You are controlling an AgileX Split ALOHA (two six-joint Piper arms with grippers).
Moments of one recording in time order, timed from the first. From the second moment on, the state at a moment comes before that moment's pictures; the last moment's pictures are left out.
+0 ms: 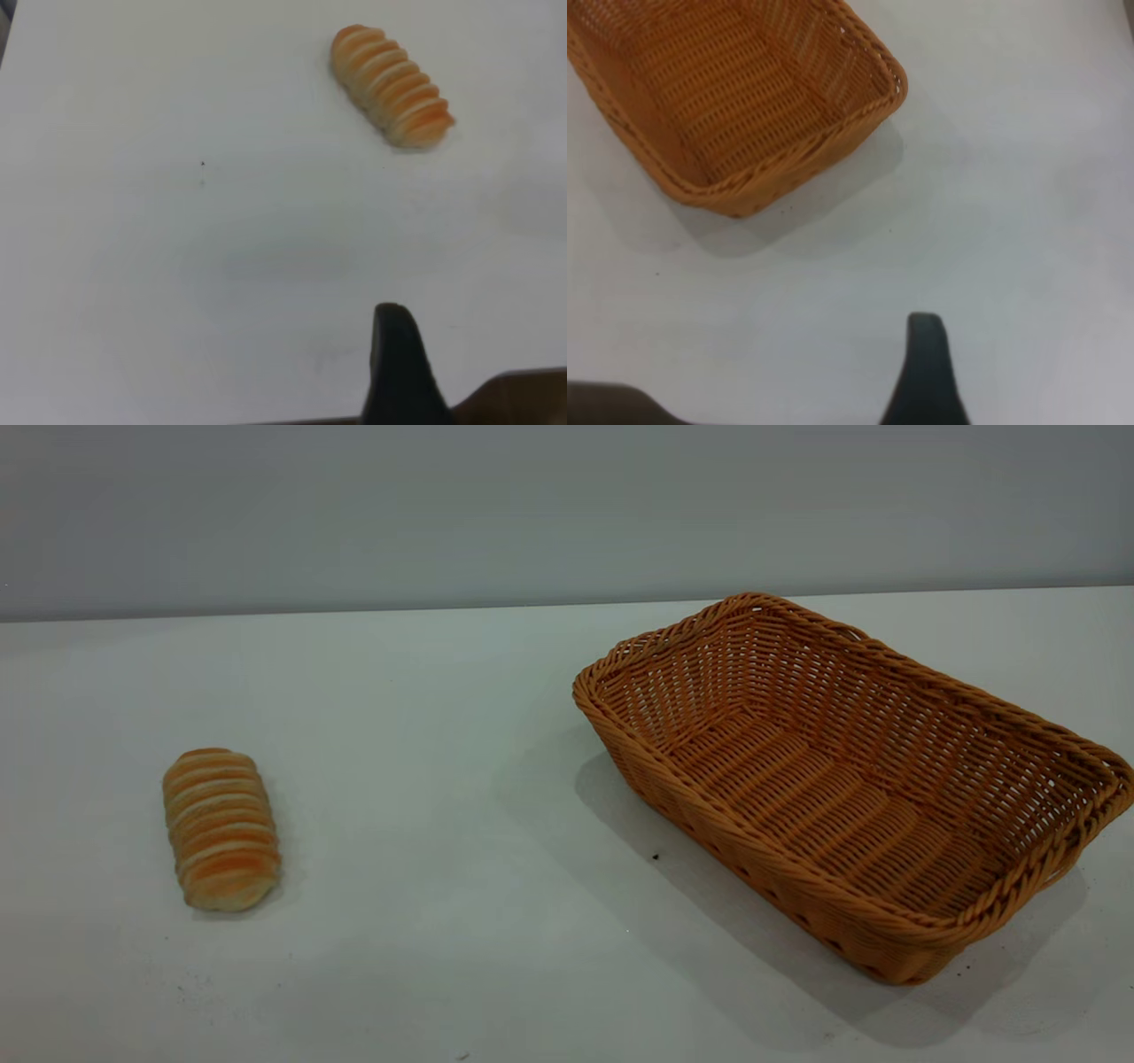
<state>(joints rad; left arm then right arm) -0.06 -0.02 -0.49 0.04 1.14 -0.01 0.04 0.09 -0.48 -0.01 1.12 -0.02</state>
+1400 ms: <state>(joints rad) -0.09 0.78 -0.50 -0.18 0.57 -0.05 0.22 1.08 -0.61 0.21 0.59 0.16</state>
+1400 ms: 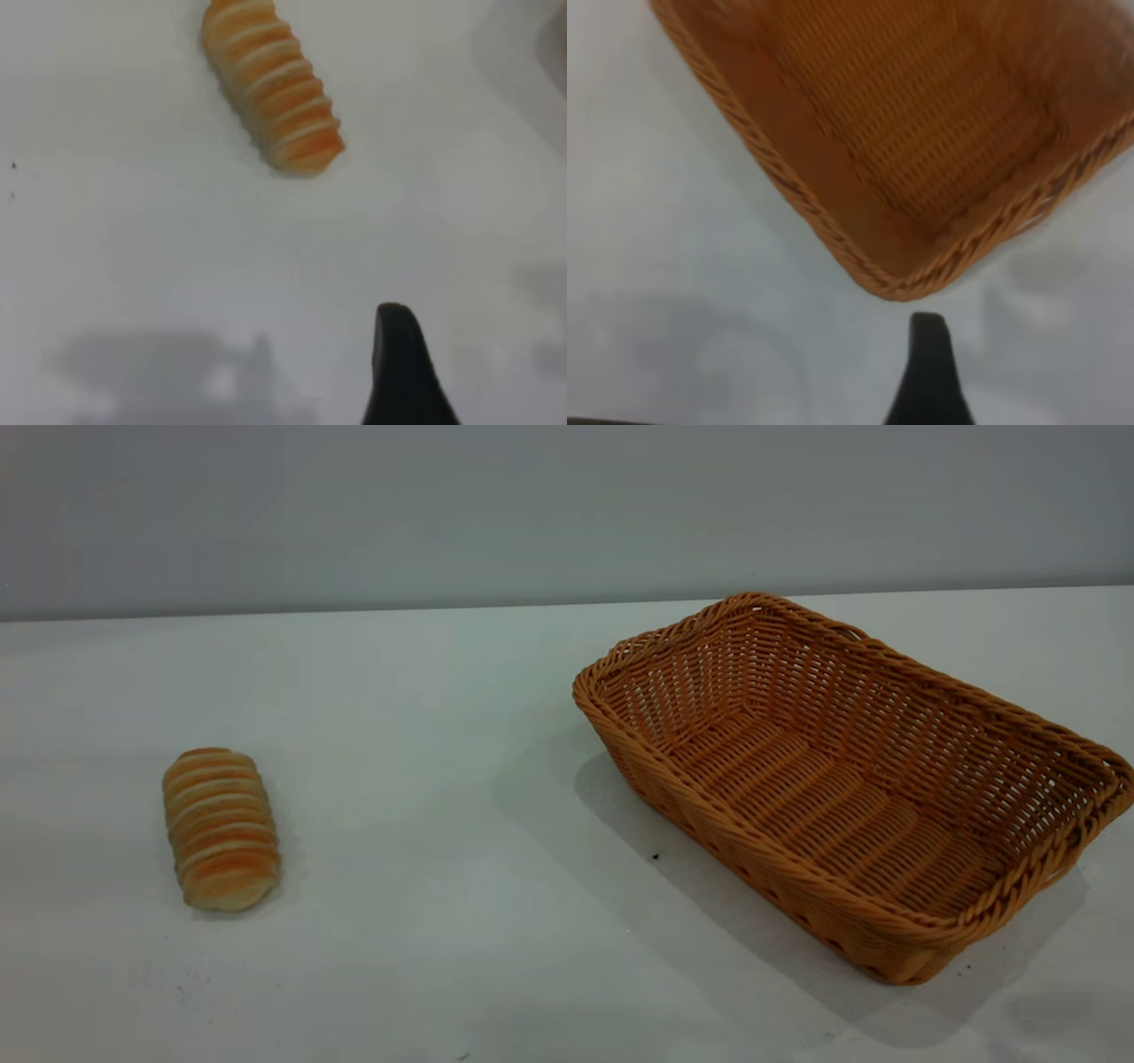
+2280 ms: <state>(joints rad) -0.09 0.83 -0.50 -0.20 0.53 -0.02 0.22 1.69 -0.76 0.07 0.41 0.47</state>
